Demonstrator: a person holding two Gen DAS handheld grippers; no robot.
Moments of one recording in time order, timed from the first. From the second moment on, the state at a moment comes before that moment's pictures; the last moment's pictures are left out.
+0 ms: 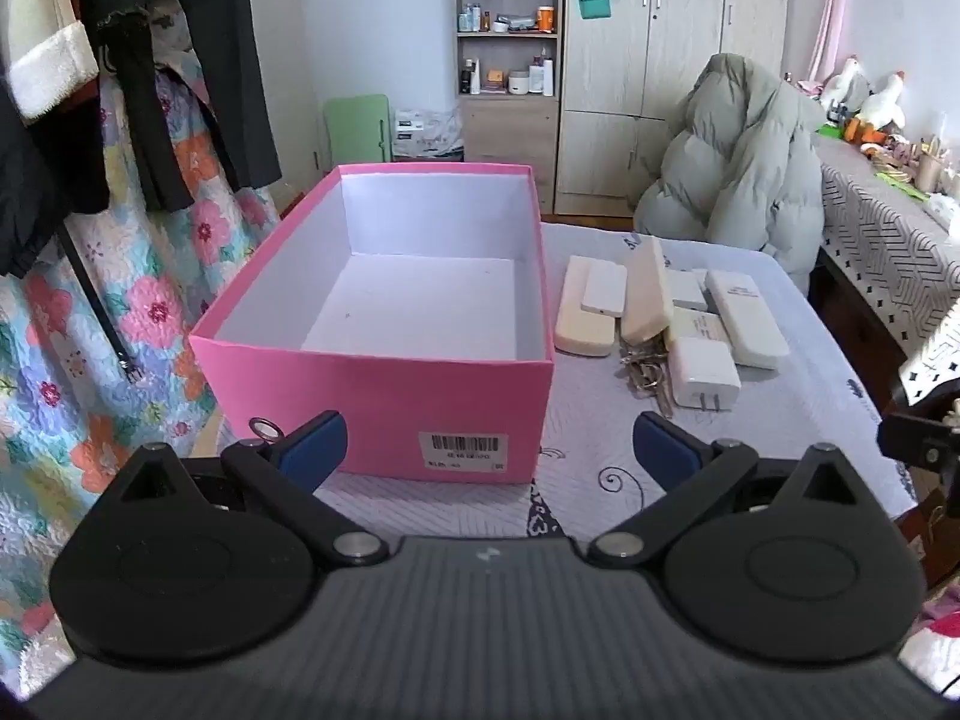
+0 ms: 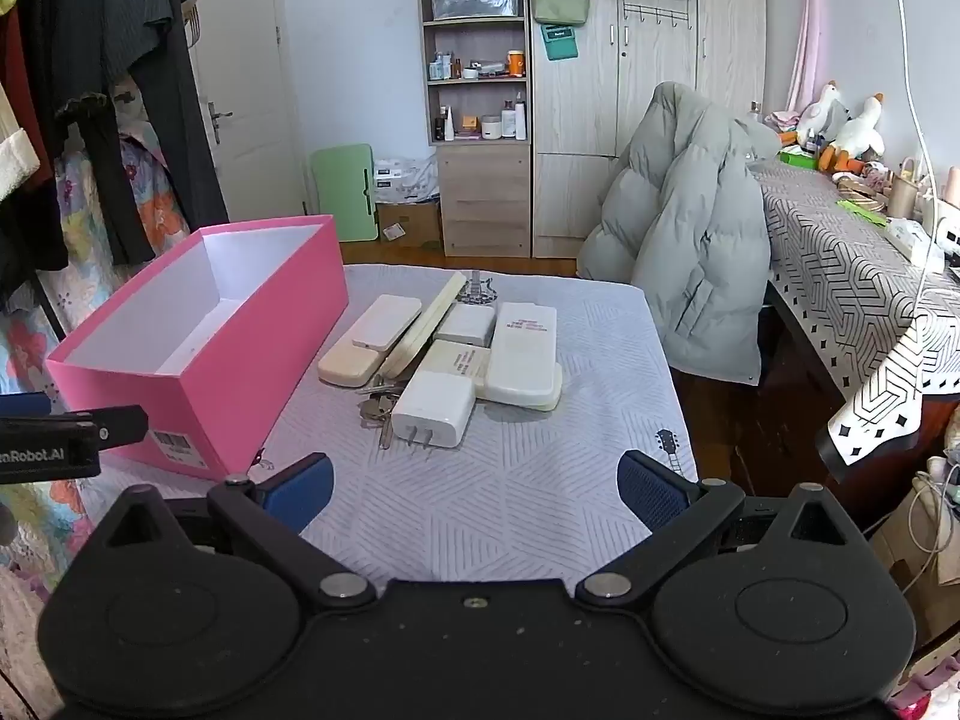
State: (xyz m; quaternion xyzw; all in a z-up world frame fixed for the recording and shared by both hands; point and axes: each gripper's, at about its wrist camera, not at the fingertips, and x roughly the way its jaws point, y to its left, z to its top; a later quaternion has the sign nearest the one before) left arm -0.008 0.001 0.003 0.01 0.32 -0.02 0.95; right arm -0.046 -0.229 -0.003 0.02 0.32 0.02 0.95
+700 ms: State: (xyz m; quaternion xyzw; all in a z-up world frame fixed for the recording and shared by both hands) left arm -0.014 0.012 0.002 0.02 0.31 0.01 0.95; right arm -0.045 -0.224 -0.011 0.01 0.32 0.00 0.95
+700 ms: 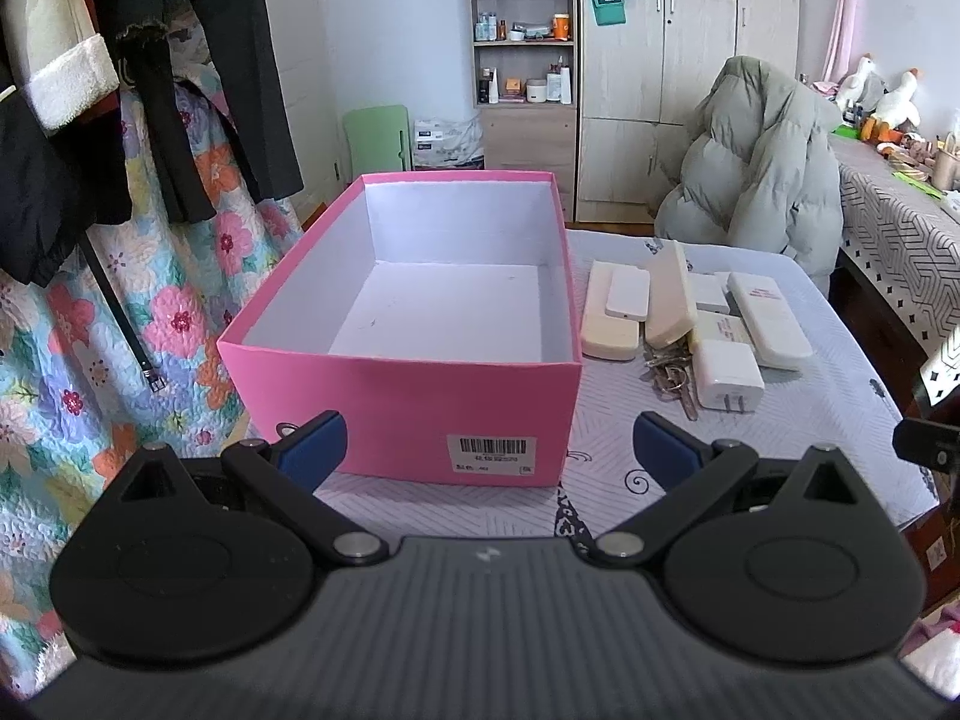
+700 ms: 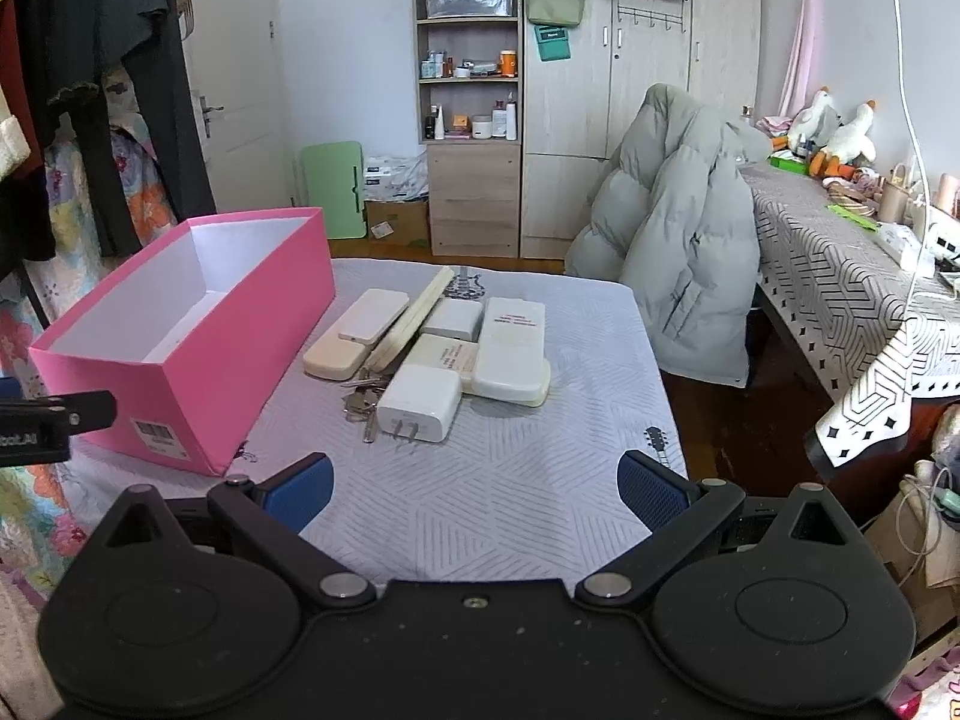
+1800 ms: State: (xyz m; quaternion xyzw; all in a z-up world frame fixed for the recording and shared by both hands) left arm -0.014 0.007 0.004 0.04 0.31 0.00 0.95; right arm -0.049 -0.219 -0.010 -0.01 0.28 0.00 0.96
